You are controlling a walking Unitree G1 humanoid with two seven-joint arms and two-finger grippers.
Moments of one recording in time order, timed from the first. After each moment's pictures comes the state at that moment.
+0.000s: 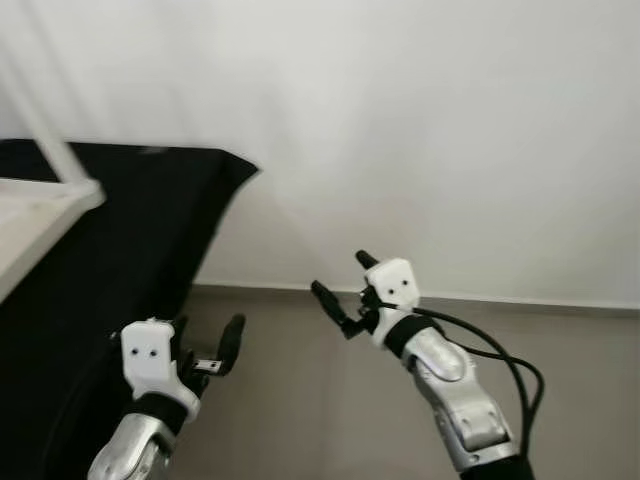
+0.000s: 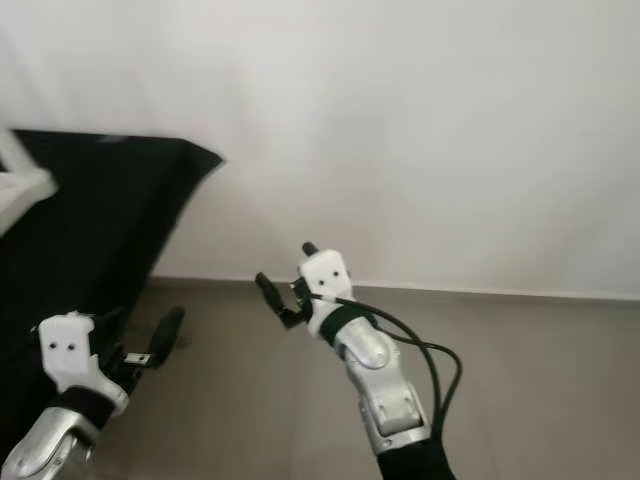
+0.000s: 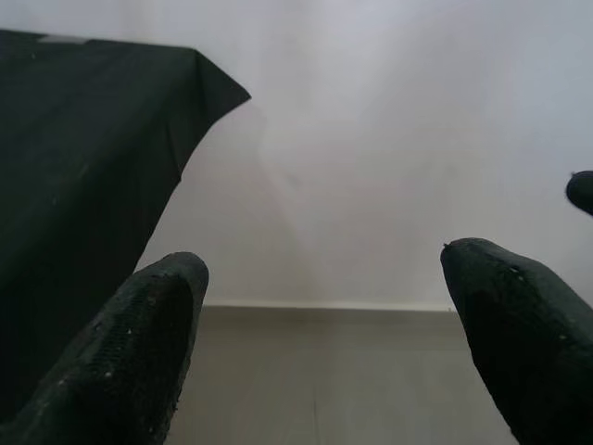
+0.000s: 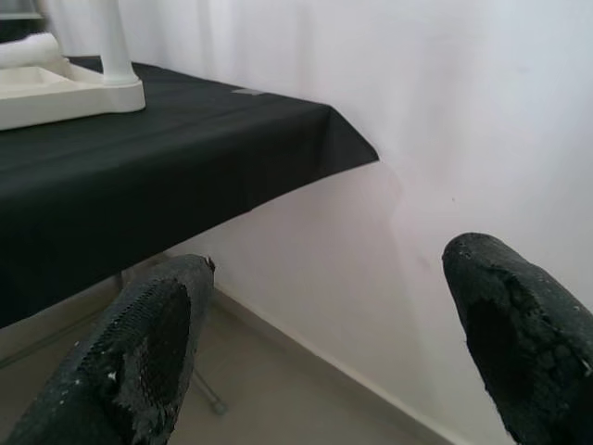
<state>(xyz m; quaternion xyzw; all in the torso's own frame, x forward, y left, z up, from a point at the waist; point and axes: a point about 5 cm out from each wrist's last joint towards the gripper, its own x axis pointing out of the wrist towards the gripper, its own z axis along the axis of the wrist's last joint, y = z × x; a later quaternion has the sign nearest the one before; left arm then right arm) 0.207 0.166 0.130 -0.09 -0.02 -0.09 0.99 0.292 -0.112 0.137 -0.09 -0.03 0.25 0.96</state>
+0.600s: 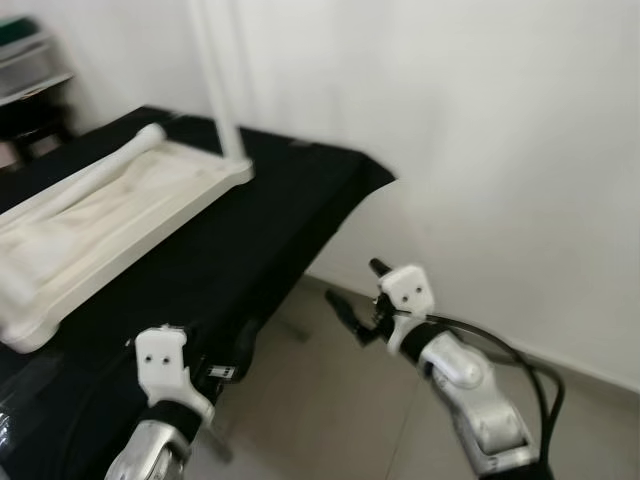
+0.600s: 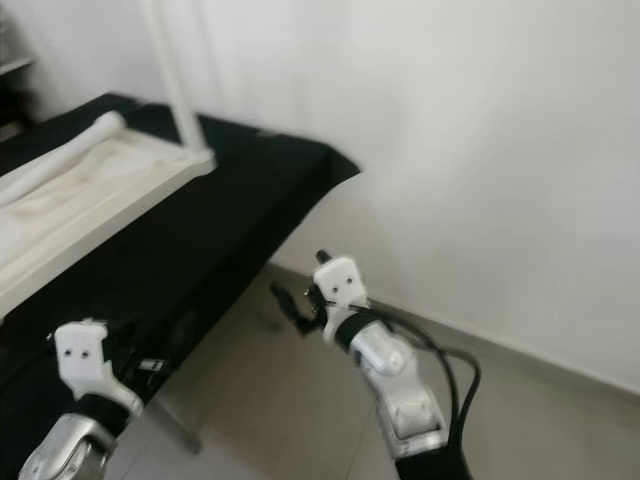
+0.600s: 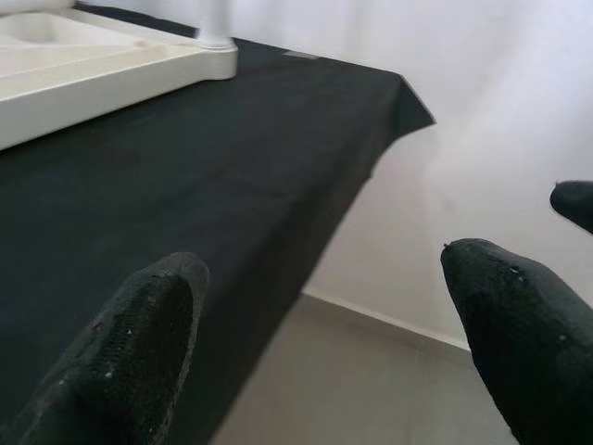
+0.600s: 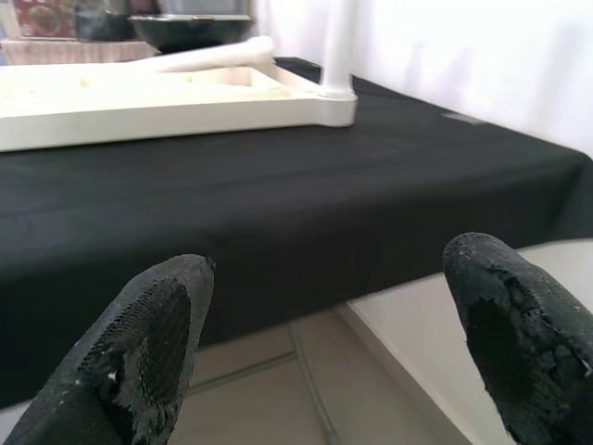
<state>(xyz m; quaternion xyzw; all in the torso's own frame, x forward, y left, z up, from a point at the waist) 0.206 0.162 0.130 -0.10 -0.02 -0.10 0.99 0.293 -0.117 0.136 -0.09 -0.03 0.25 0.96</state>
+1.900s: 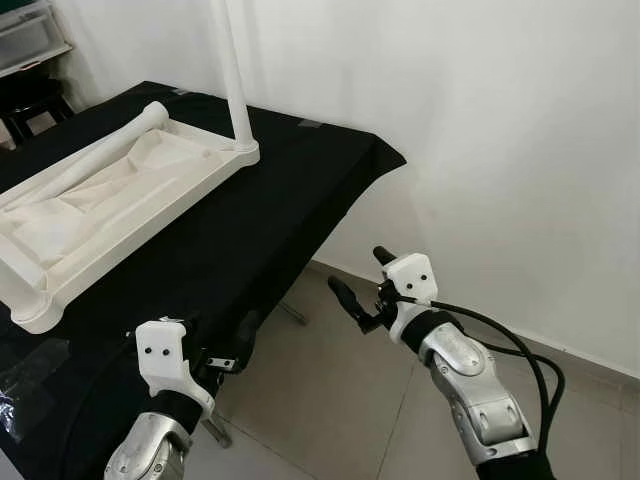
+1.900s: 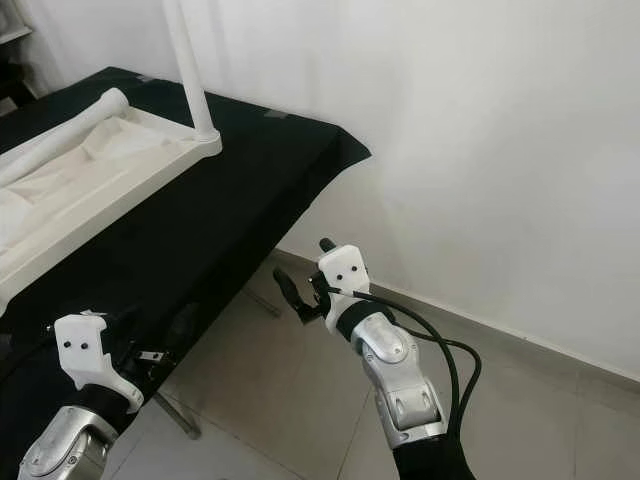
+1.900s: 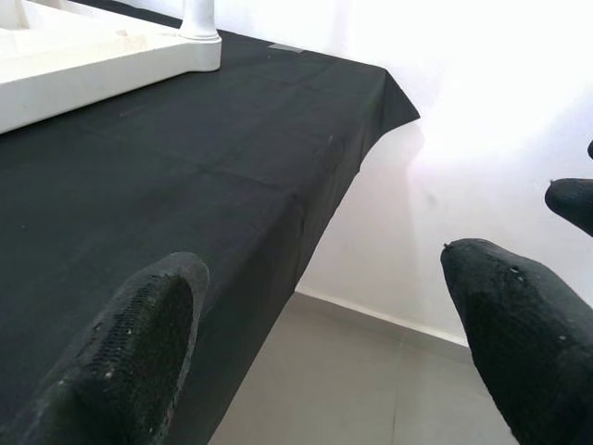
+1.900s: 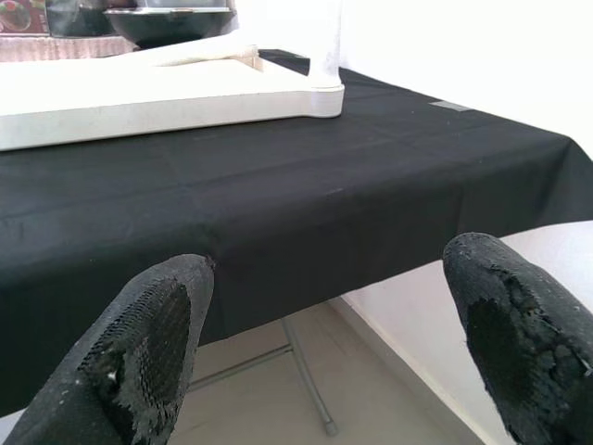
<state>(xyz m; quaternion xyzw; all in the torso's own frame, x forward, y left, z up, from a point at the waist) 0.206 0.162 0.130 -0.10 -0.02 -0.10 0.99 0.293 -0.118 0.136 -0.07 -0.03 0.25 0.97</state>
